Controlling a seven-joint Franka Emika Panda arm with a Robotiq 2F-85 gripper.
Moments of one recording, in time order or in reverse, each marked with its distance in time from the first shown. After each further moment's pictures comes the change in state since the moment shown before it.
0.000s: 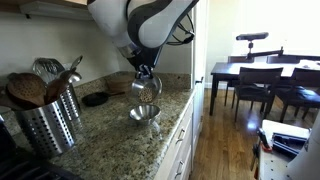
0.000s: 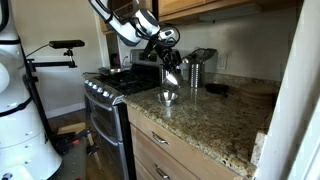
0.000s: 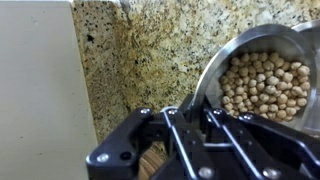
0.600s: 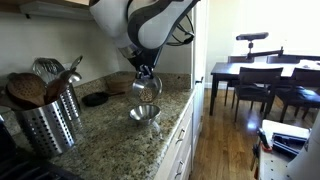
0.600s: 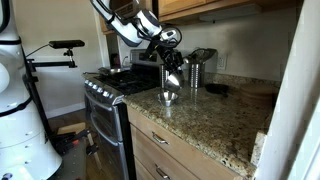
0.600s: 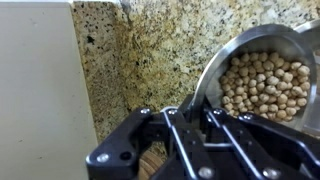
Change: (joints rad) arm 0.000 0.013 -0.016 0.010 0.003 0.005 -0.004
